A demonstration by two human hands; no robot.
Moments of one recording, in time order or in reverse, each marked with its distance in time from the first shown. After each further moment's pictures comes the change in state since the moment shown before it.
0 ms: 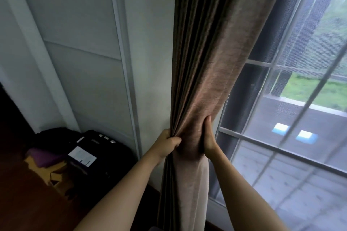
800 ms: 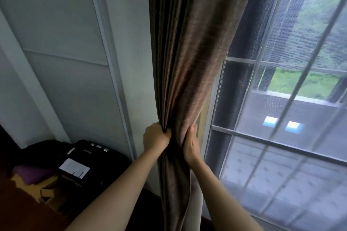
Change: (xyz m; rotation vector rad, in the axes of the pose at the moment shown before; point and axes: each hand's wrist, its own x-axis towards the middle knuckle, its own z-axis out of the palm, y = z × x) left_hand 0.031 0.006 -0.006 0.603 0.301 -0.054; right_hand -0.021 0.026 0.031 -0.193 0.201 -0.089
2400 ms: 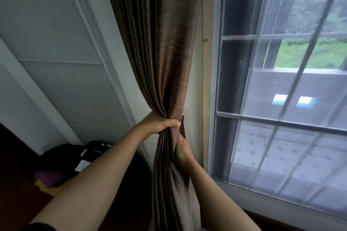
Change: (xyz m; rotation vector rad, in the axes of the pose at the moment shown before) left_hand 0.027 0.006 -0.032 -0.187 -0.472 0.045; right_hand 0.001 0.070 0.048 -0.223 -0.128 0.065
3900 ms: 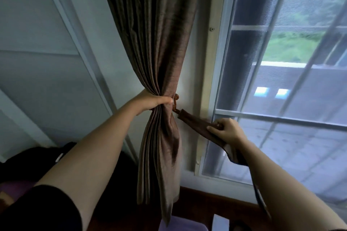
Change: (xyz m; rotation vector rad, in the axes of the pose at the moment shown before) left_hand 0.089 0.005 -0.036 0.090 -0.054 0.066; right_hand 0.042 0.026 -0.160 -0.655 0.104 0.069
